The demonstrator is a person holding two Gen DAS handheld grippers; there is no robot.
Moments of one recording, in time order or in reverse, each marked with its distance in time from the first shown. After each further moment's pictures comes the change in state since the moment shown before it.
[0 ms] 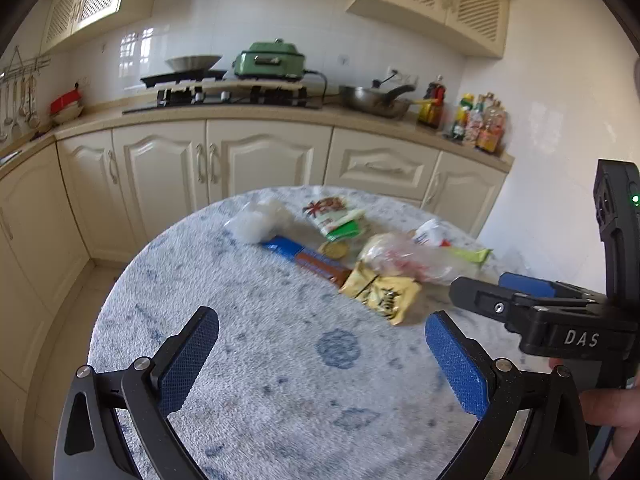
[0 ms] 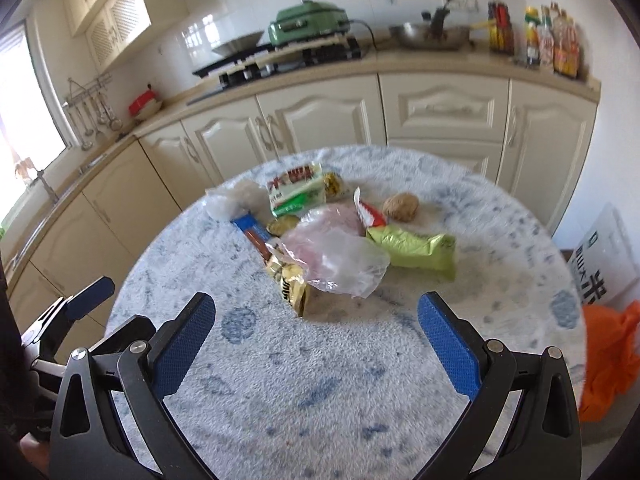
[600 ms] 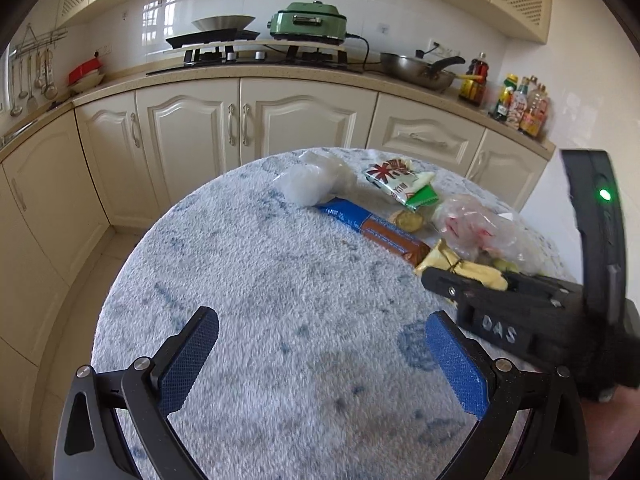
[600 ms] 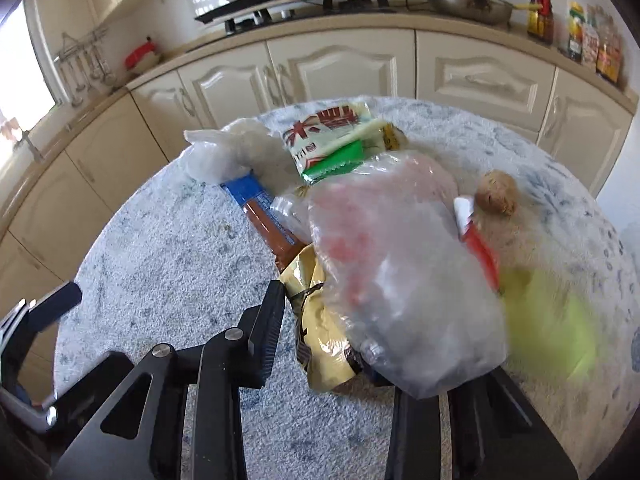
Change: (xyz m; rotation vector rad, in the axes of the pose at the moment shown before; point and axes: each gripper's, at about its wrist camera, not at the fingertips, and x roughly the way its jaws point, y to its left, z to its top) left arm 0.074 0.043 0.016 -0.038 0.101 0.075; right arm 0.101 0.034 0.006 -0.092 0.092 -0.038
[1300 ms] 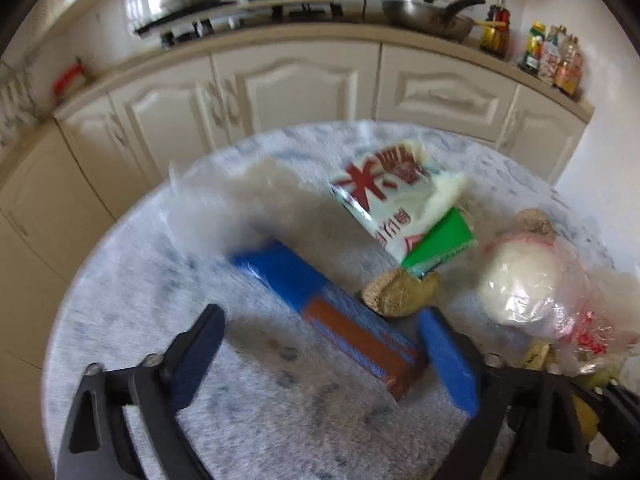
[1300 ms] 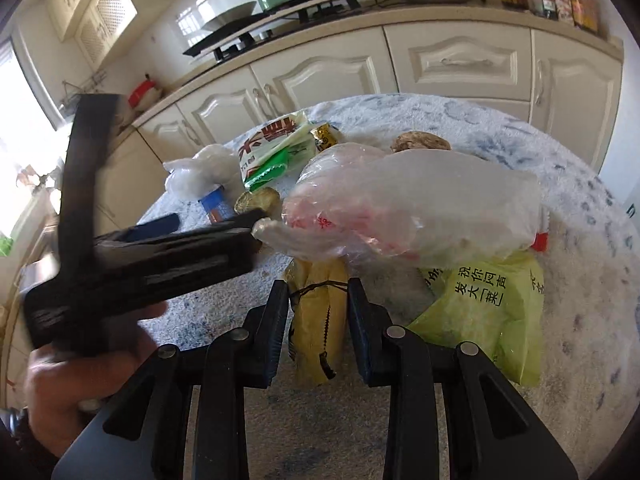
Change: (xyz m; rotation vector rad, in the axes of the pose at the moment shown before) left arm 0.148 -0.062 0.073 0.048 0.143 0.106; right arm -0.022 -0.063 -0.013 0.152 -0.040 0.126
